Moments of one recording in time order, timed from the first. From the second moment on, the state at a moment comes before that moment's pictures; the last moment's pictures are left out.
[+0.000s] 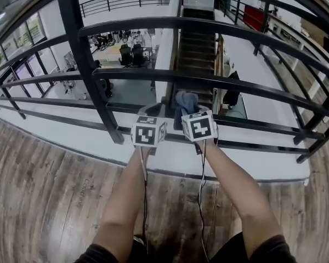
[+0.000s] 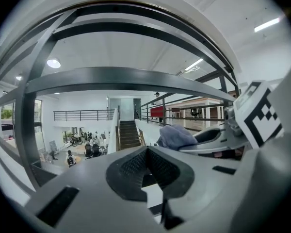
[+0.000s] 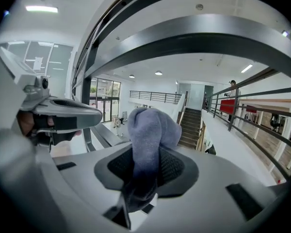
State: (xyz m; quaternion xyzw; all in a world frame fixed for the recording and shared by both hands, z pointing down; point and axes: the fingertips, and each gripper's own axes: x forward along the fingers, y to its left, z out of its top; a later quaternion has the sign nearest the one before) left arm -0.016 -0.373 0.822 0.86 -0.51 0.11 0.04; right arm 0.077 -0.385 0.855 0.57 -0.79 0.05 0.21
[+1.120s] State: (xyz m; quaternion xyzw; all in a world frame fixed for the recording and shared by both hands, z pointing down) left arm 0.367 -0.284 0.820 0.92 -0.37 0.09 0.06; right arm 0.494 -0.293 0.852 0.70 -0.69 0.08 0.18
